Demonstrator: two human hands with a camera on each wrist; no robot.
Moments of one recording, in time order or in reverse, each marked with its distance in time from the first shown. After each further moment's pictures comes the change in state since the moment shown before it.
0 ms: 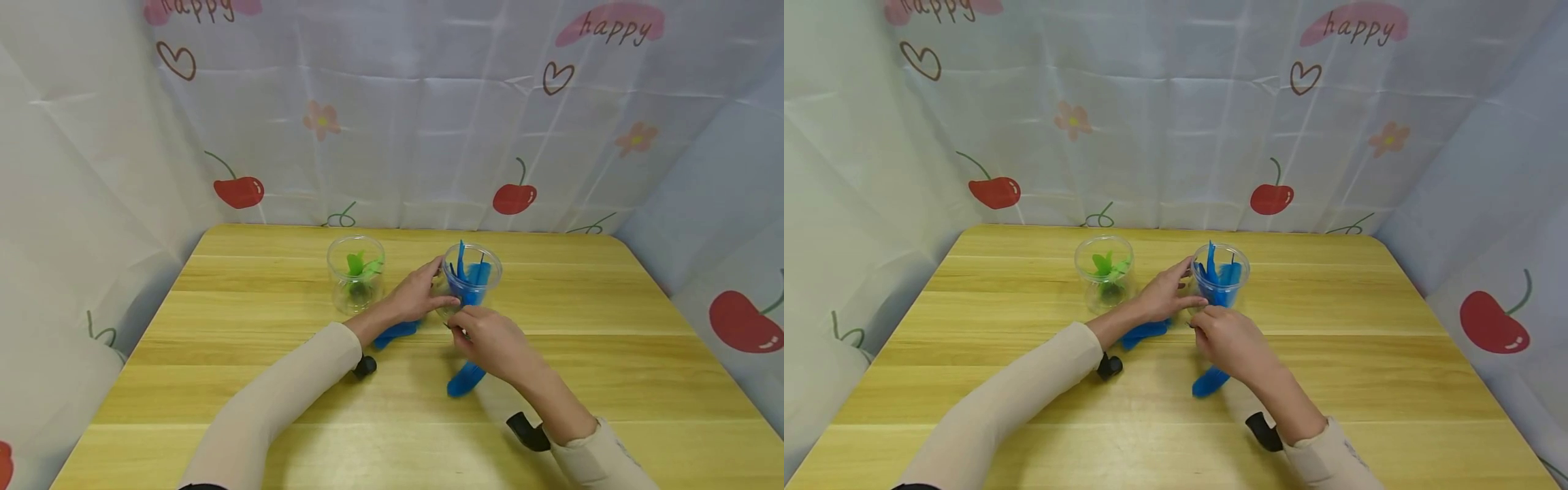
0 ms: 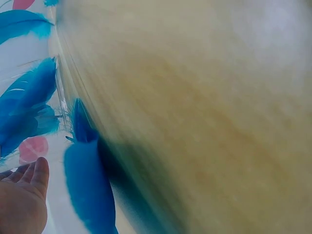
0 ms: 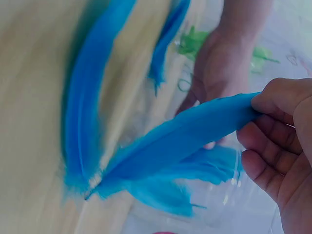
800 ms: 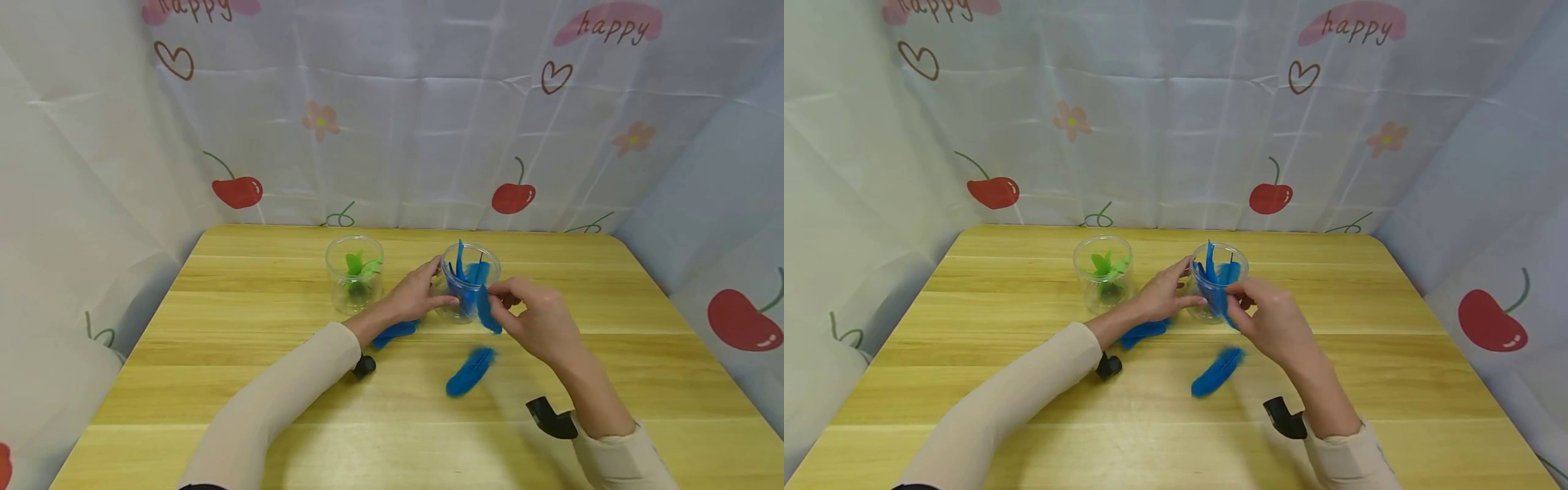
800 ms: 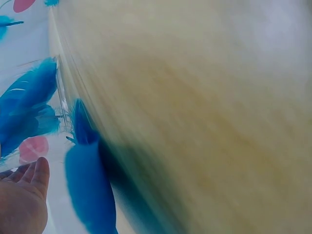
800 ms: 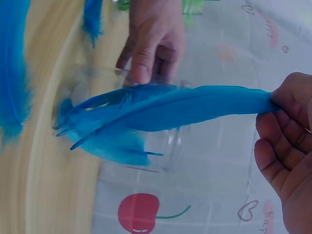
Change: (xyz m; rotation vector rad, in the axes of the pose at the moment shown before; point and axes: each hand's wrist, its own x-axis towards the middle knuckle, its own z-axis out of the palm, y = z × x) left_hand 0.002 0.000 0.001 -0.009 0.007 -0.003; right_hand -0.008 0.025 -0.047 0.098 0.339 0.039
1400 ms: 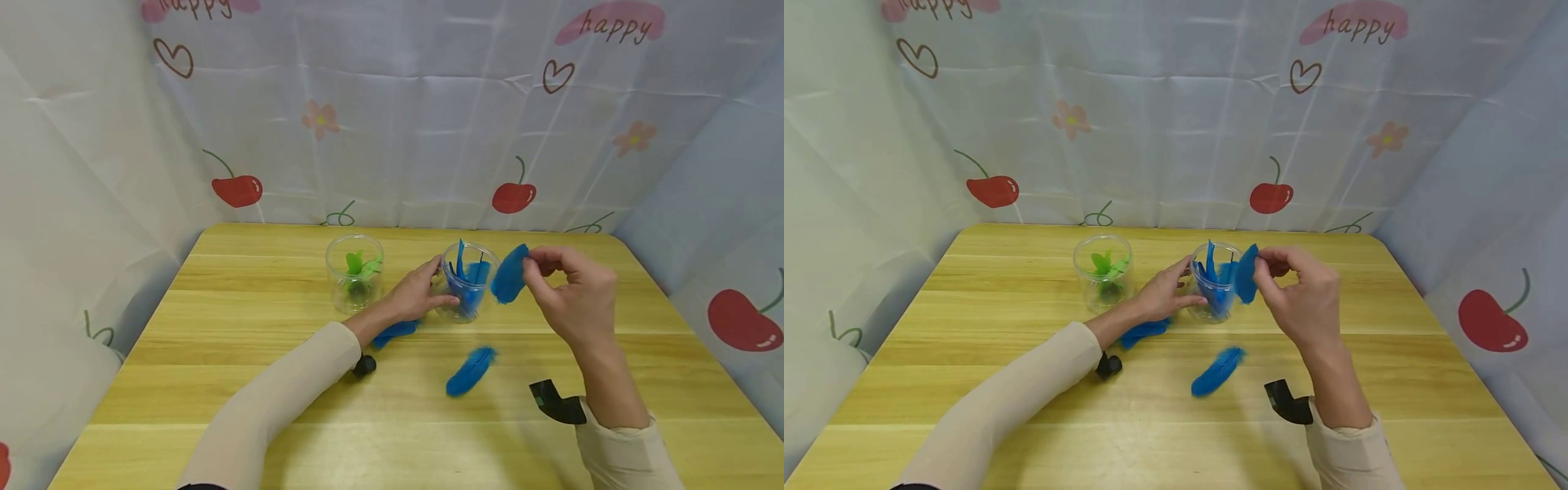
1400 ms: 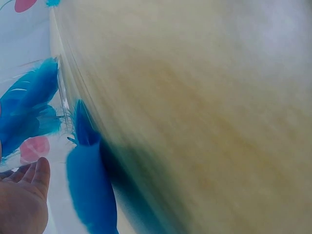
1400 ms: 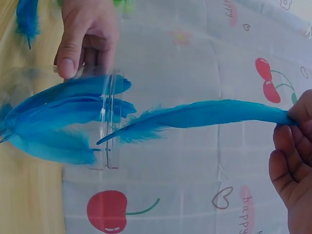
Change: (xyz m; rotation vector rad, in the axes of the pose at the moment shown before) left_hand -0.001 0.000 0.000 0.002 -0.008 -0.004; right_hand 0.023 -0.005 -0.027 -0.004 0.345 0.189
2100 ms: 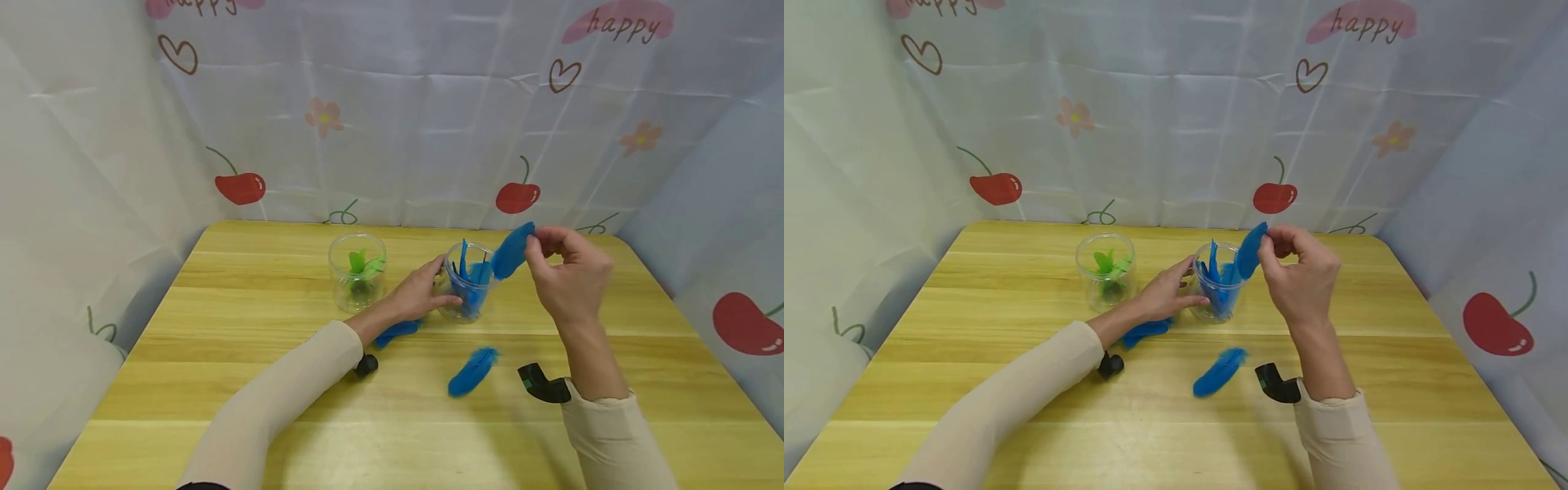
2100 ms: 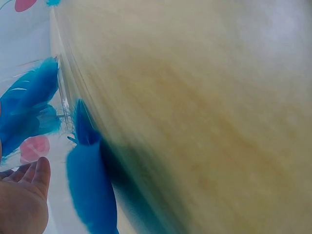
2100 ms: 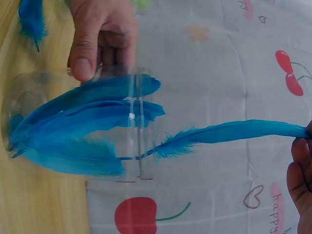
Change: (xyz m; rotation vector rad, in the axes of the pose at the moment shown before) left_hand 0.001 -0.002 0.000 0.005 -0.006 0.002; right_hand 0.012 0.015 0.025 0.038 0.154 0.128
